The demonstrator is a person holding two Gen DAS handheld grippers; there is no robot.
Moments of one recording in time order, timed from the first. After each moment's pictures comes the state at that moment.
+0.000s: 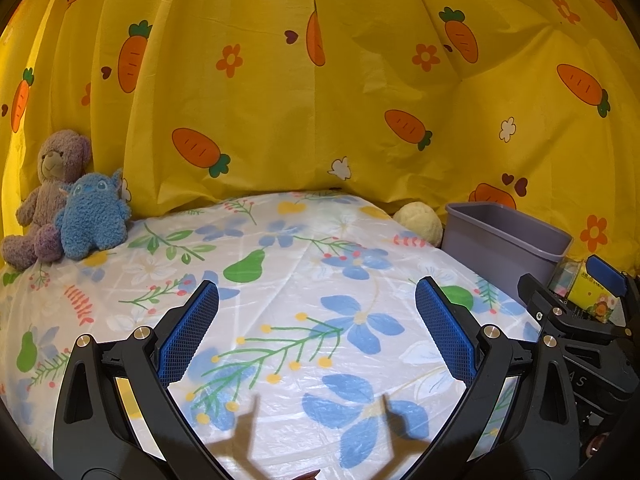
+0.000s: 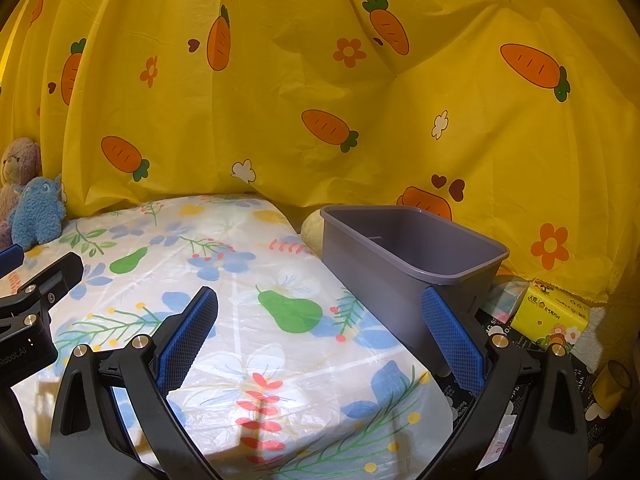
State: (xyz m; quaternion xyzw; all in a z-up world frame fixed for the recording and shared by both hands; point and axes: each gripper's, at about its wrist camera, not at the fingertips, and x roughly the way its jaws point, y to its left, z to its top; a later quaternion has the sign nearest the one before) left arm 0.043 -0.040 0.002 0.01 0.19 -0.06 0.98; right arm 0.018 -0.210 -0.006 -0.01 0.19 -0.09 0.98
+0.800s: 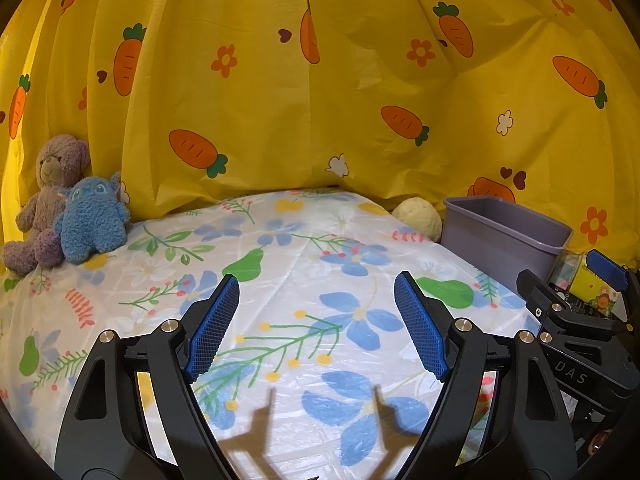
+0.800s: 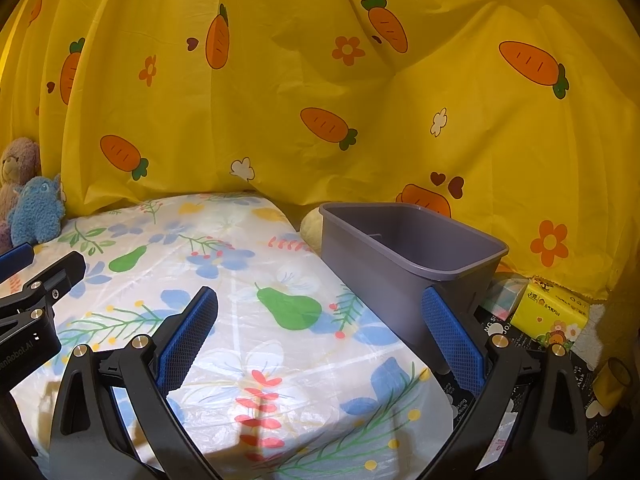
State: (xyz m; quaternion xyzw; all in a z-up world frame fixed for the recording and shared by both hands) left arm 0.042 -0.042 0.000 0.03 0.20 -0.06 0.98; right arm 0.017 -0.211 -0.008 -0.01 0.19 -0.10 0.98
